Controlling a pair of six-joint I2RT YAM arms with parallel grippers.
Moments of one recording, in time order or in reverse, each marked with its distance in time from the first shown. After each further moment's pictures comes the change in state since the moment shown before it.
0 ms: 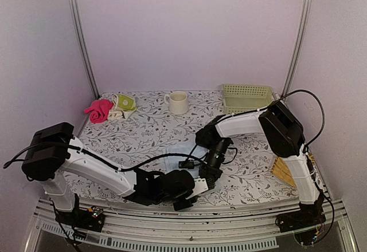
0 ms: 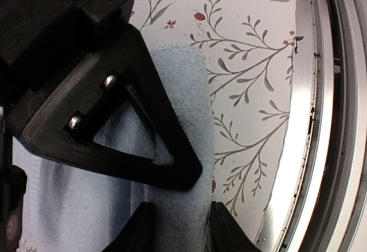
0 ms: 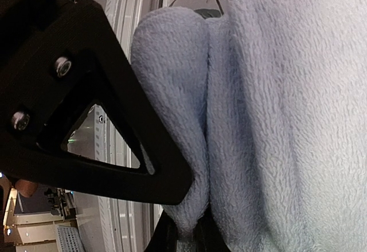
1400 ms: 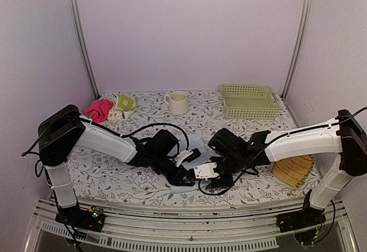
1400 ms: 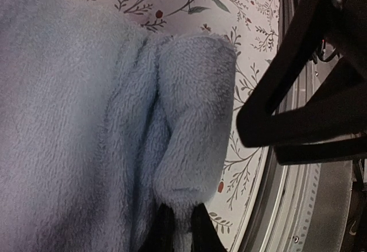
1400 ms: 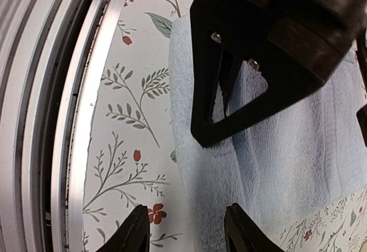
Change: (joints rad) left arm 0.425 0.087 0.073 -0.049 0.857 -0.333; right arm 0.209 -0.737 -0.671 0.782 0.685 0.113
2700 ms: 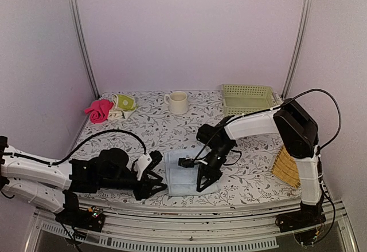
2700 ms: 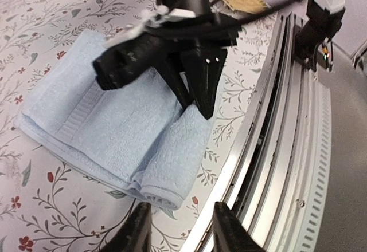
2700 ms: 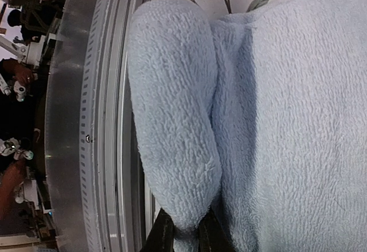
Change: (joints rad) left arm -0.183 -0.784 -0.537 0.113 -0.477 -0.037; right arm -0.172 0.546 0.463 -0.466 -0.630 0.074
